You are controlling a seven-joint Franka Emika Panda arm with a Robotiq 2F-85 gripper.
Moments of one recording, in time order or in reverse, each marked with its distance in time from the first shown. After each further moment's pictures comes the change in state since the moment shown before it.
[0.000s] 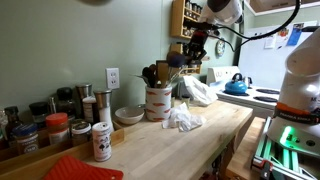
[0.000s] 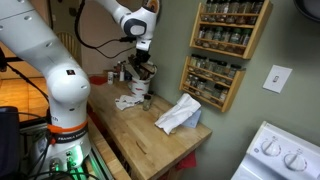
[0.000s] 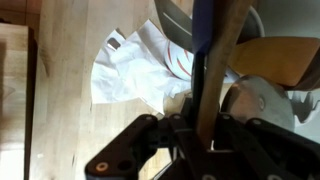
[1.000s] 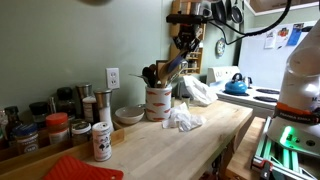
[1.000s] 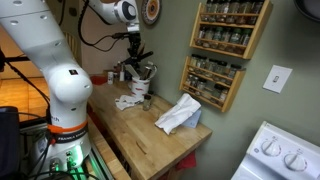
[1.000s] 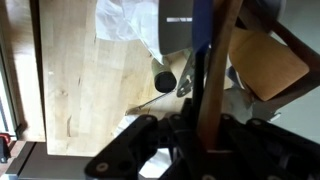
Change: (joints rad) arm 0.067 0.148 0.185 0.289 -0.638 -0.238 0.462
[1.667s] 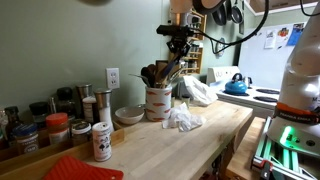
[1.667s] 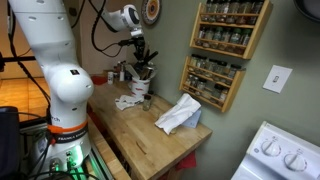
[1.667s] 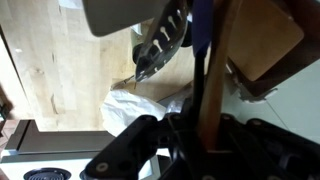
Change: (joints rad) arm 0.036 0.183 -0.005 0.100 -0.306 -0.030 0.239
